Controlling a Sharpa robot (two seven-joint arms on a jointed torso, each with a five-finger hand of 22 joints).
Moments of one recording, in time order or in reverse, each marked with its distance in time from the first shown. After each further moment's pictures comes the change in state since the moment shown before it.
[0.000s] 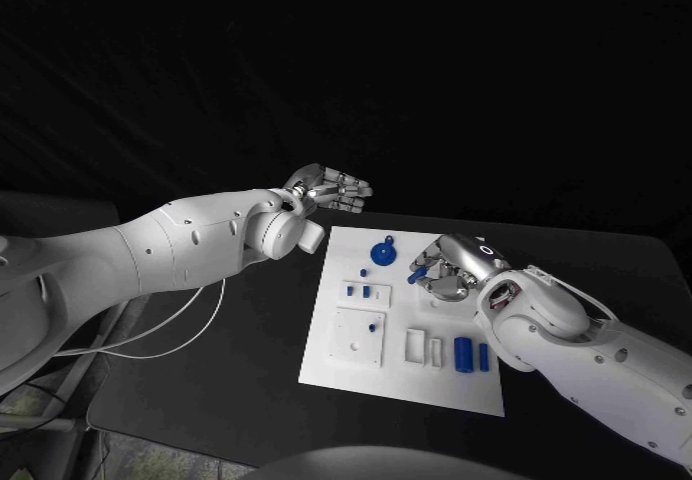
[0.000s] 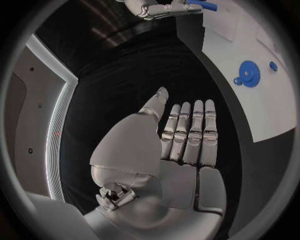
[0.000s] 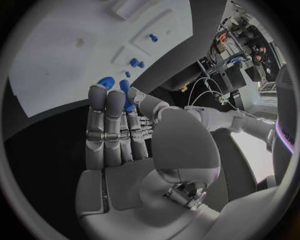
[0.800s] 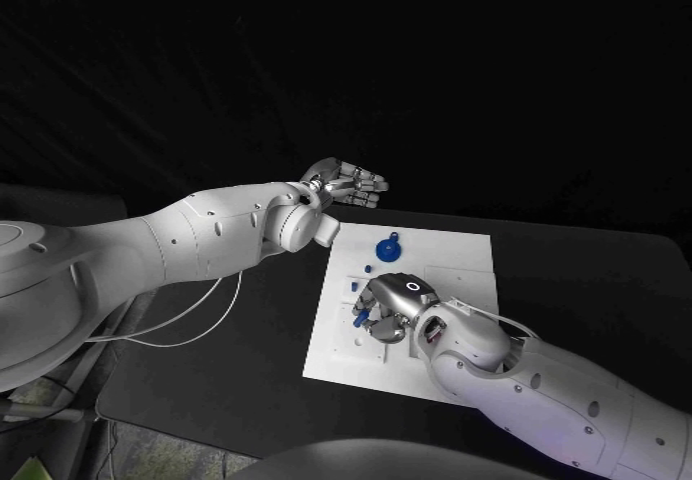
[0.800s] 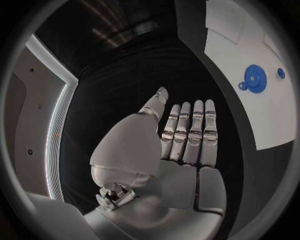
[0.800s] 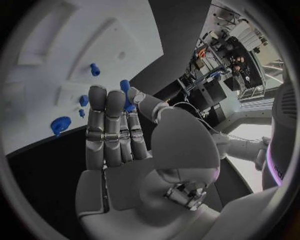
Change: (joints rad) left arm 0.000 0.069 0.000 -0.060 0.002 0.009 -0.002; left_hand 0.000 0.000 0.002 0.004 0.000 -0.003 -0.003 0.000 0.000 0.000 0.000 0.000 0.000 0.000 0.000 0.000 0.000 0.000 0.000 0.000 0.000 0.000; right arm -0.005 0.190 -0.184 -0.065 -0.073 0.048 0.018; right_hand -0.001 0.010 -0.003 -0.012 0.004 -0.001 0.001 -0.002 -0.001 -0.002 -0.002 -0.002 0.000 0.001 0.001 -0.004 0.003 0.001 0.000 0.000 -0.009 0.015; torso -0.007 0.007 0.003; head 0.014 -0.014
